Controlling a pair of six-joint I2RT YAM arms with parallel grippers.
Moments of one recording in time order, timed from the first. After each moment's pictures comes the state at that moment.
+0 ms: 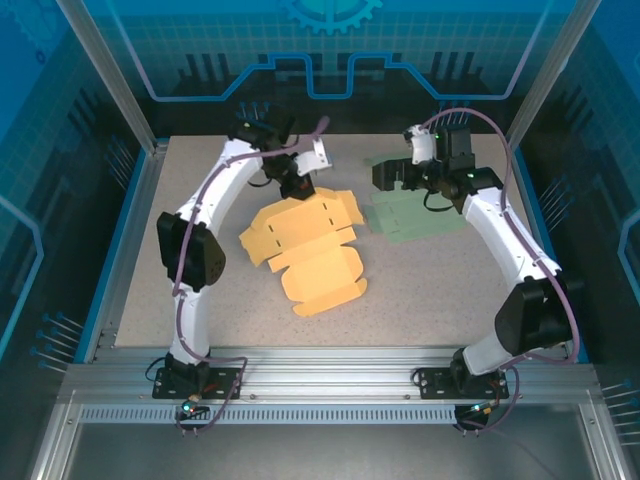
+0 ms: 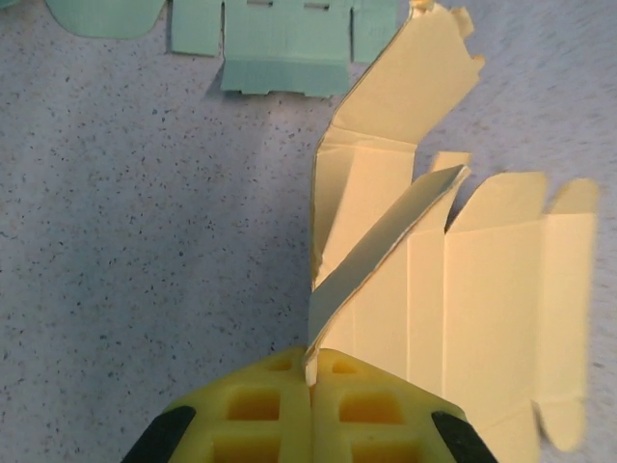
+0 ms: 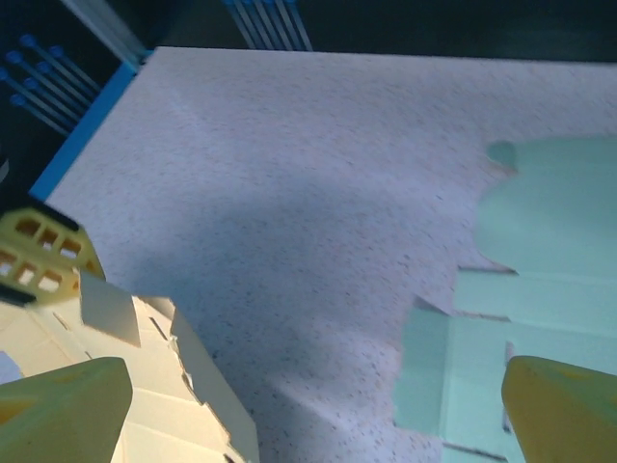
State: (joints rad) left arm -0.35 2.12 2.16 -1.26 0.46 0.79; right arm 0.18 1.53 1.40 -0.55 -0.41 0.14
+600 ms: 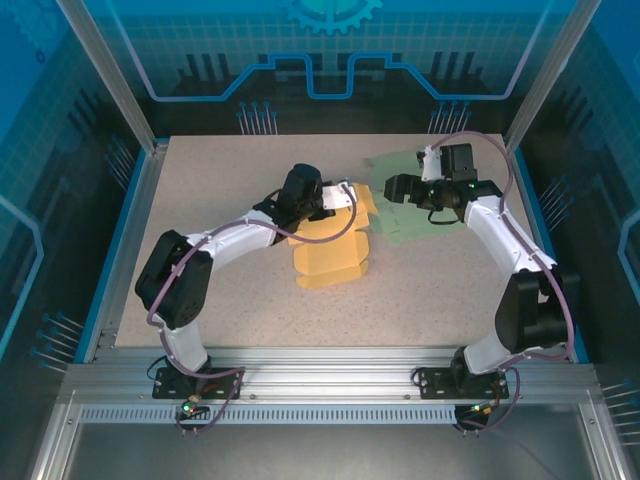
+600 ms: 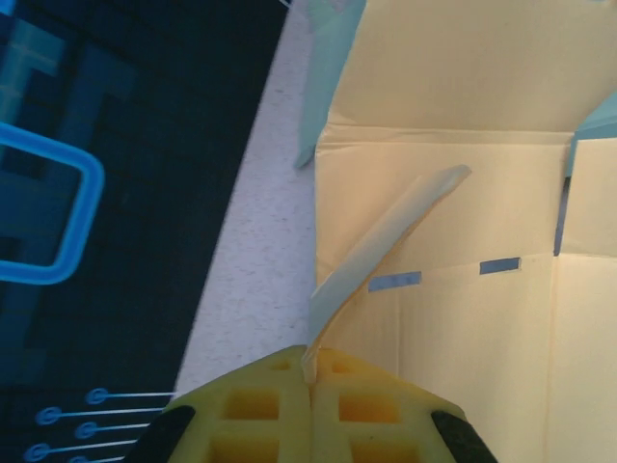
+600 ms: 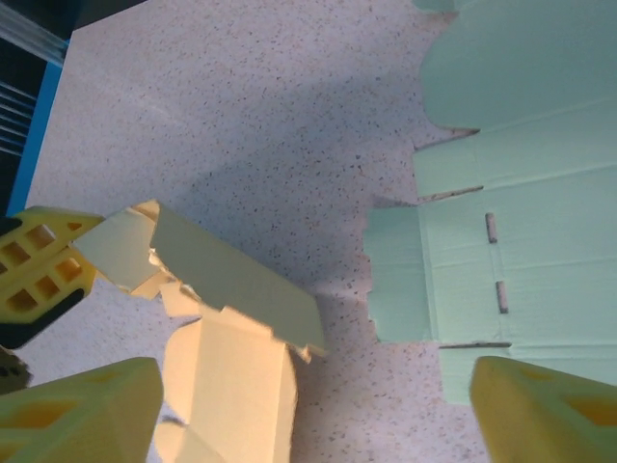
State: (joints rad) left arm -0.57 1.81 1.23 0.11 -0.08 0.92; right arm 0.12 1.55 1.26 -0.53 -0.43 0.32
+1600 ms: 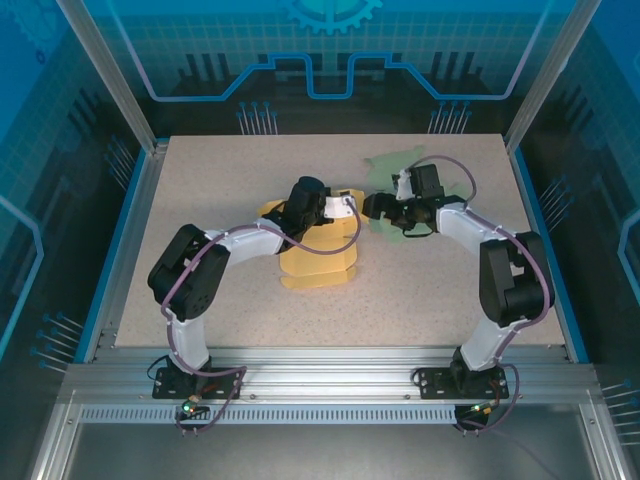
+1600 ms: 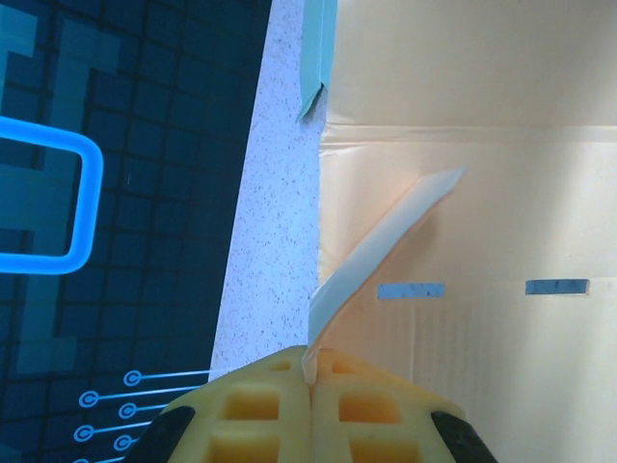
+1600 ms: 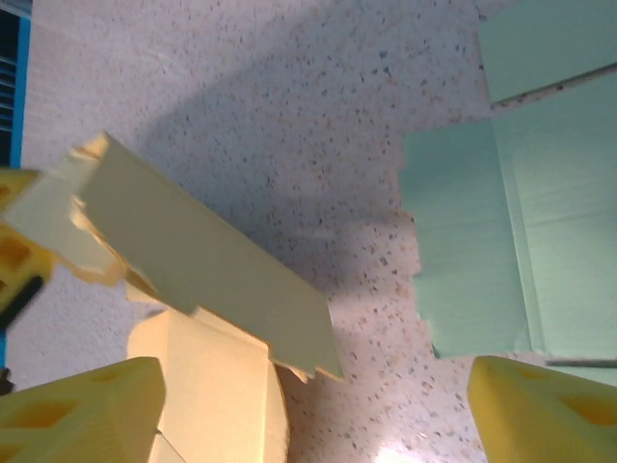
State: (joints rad) left arm -0.57 1.89 1.18 0.24 -0.18 1.06; right arm 0.22 1.74 1.14 -0.28 -0.47 0.48
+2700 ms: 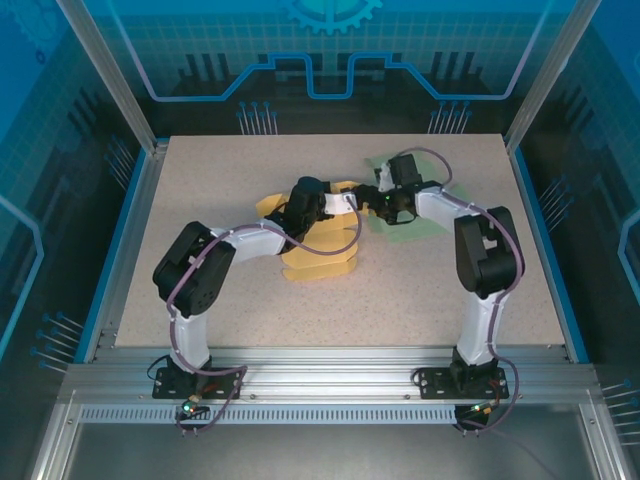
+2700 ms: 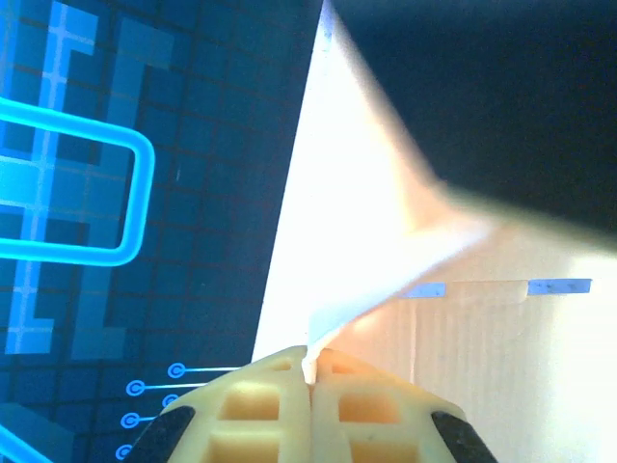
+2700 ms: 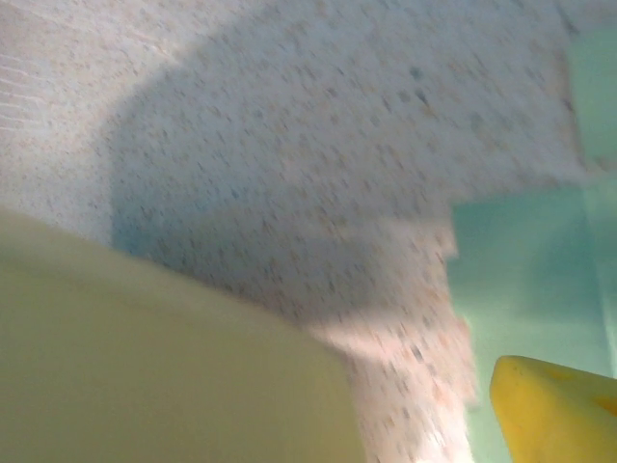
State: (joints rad) left arm -0.57 1.93 1.18 0.38 -0.24 1.10; right arm 0.26 1.95 1.32 -0.32 -0.47 0.51
